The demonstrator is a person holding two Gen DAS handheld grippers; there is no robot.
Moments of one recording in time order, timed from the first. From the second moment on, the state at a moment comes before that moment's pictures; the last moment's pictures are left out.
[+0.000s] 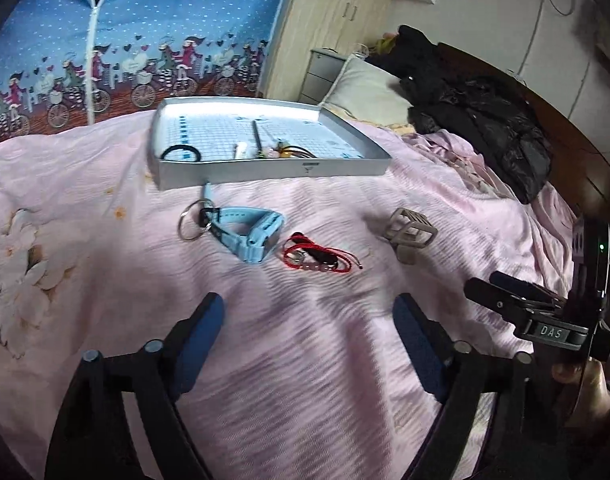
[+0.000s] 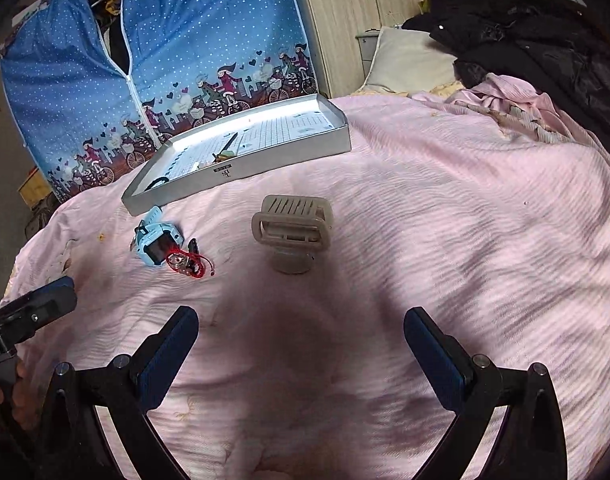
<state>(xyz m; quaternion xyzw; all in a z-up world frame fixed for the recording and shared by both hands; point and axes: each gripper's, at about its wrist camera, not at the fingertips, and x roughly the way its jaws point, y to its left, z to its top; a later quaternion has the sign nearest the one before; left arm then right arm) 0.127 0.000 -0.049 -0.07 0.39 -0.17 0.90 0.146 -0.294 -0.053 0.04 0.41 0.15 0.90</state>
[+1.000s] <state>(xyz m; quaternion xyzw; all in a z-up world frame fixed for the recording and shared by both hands) 0.245 -0.002 -0.110 -0.12 0.47 -0.20 0.85 0.213 -0.273 -0.088 0.04 0.42 0.19 0.88</state>
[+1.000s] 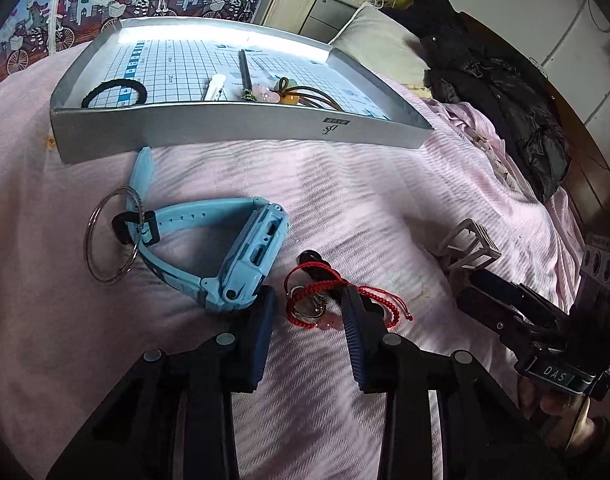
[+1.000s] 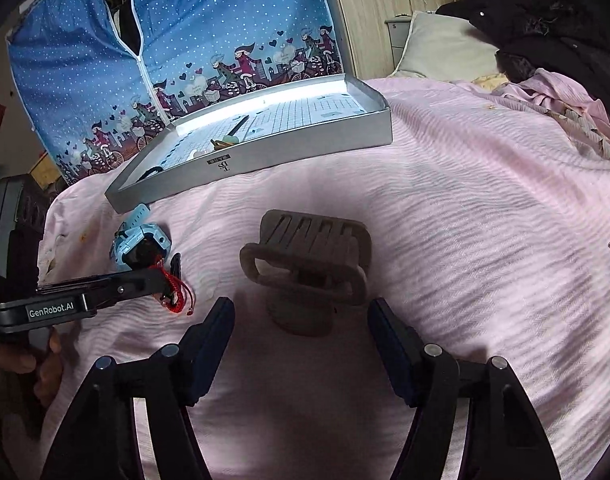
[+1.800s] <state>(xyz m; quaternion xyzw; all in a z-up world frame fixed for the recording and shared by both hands) 0.211 -0.003 -0.091 -0.17 0.45 -0.20 0.86 0.230 -0.276 -0.095 0.09 0.43 0.21 0.87</state>
